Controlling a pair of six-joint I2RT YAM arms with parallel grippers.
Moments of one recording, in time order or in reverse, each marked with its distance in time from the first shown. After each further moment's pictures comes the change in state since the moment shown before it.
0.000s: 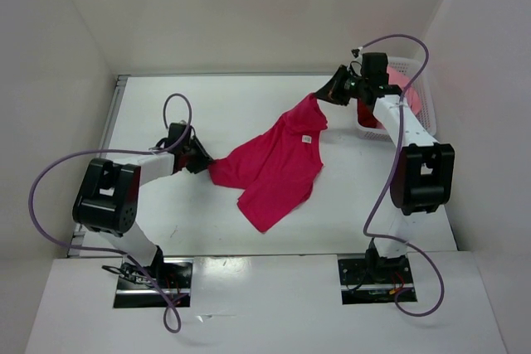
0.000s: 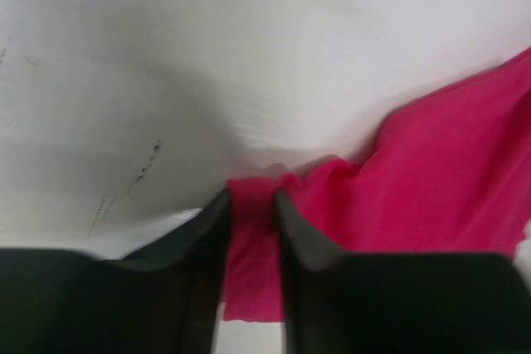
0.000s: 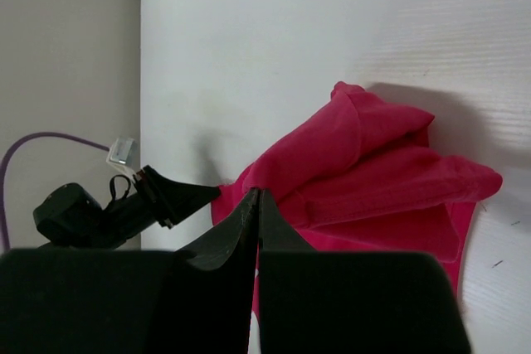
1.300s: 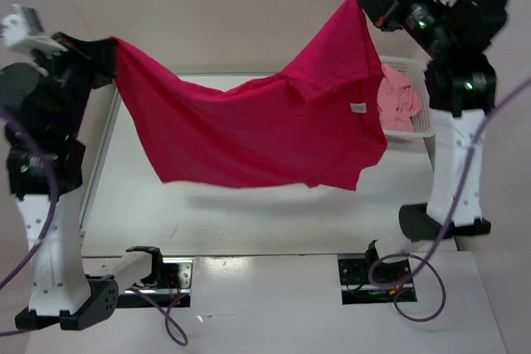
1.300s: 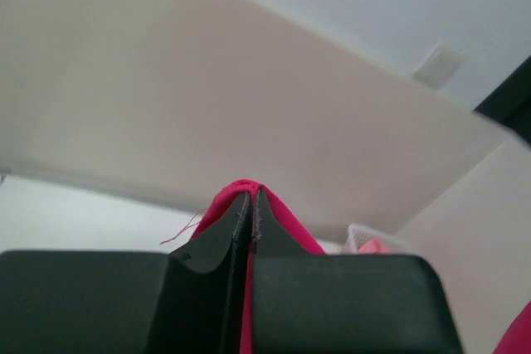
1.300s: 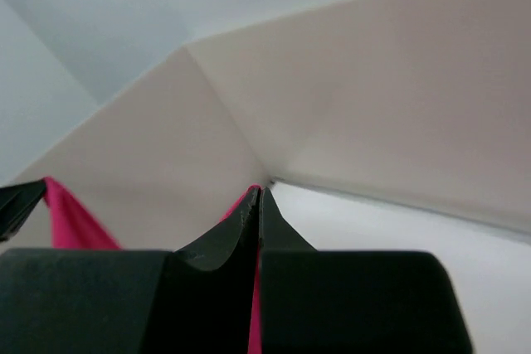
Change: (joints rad) left arm 0.175 -0.533 1.119 -0.532 -0.100 0.304; right arm 0.057 -0.271 0.878 -0.294 0.142 -0.045
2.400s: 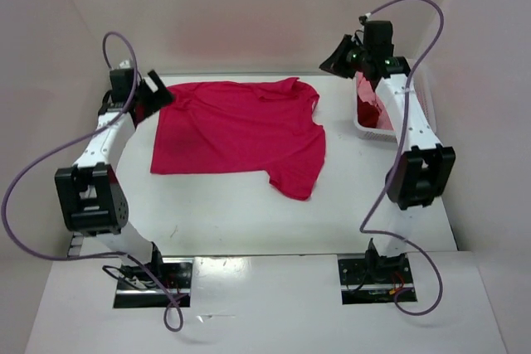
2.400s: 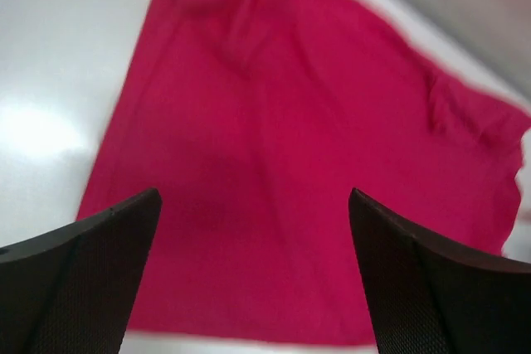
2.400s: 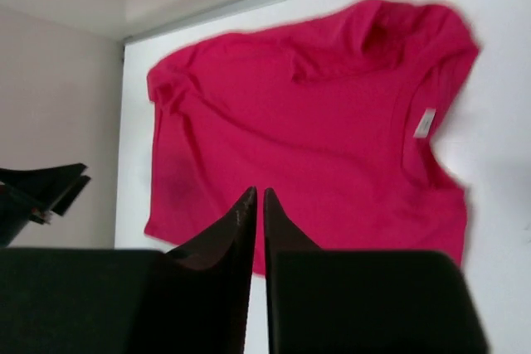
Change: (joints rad) left arm 0.124 0.586 -0.502 0.304 0.068 -0.015; right arm -0.011 0.382 -0.403 0.021 0.094 -0.002
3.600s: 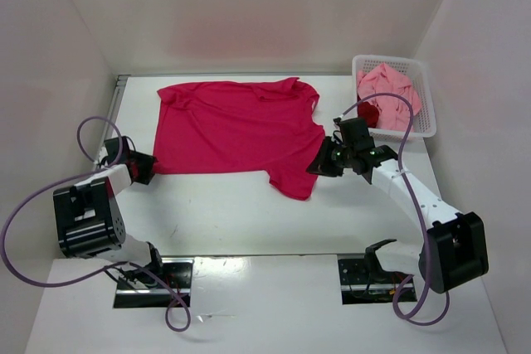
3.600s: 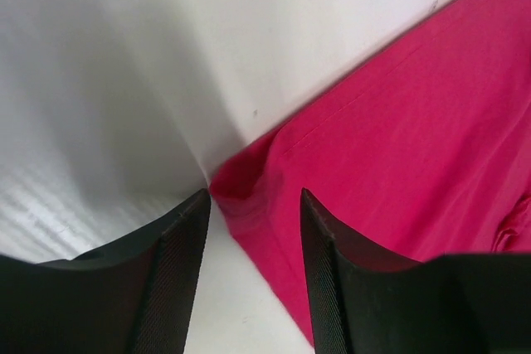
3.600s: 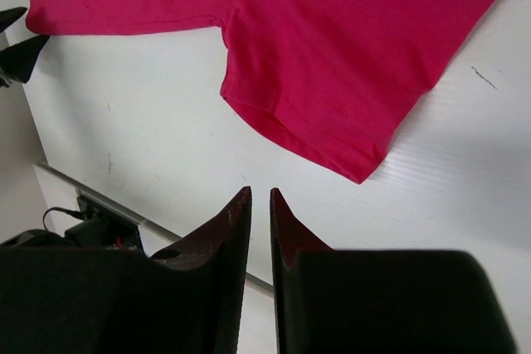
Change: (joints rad) left arm 0.206 -0.213 -0.767 0.204 -0.037 -0.521; right arm 0.228 -0.671 -1.133 0.103 0.025 0.068
